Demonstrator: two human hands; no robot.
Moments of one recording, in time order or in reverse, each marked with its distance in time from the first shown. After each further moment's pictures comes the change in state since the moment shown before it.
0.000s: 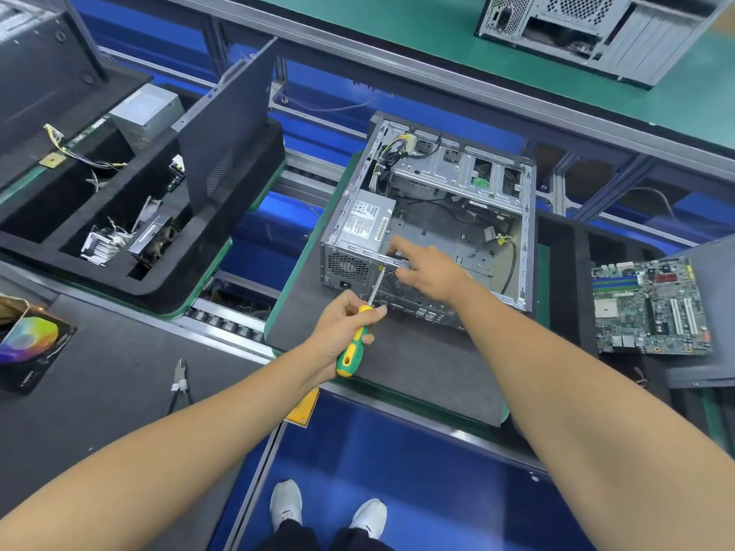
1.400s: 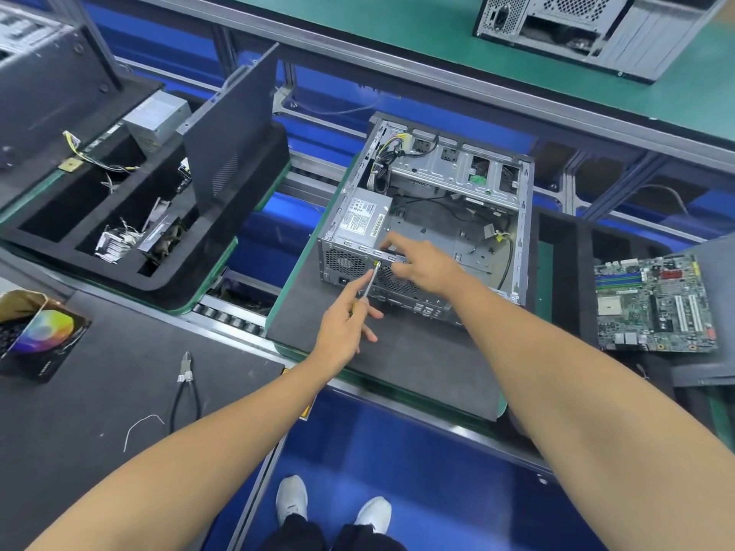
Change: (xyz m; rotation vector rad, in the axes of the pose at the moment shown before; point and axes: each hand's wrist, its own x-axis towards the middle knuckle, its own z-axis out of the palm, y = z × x) left_hand 0.001 -0.024 0.006 0.625 0.140 0.425; right_hand -0.006 -0.006 -0.009 0.114 -0.038 -0.034
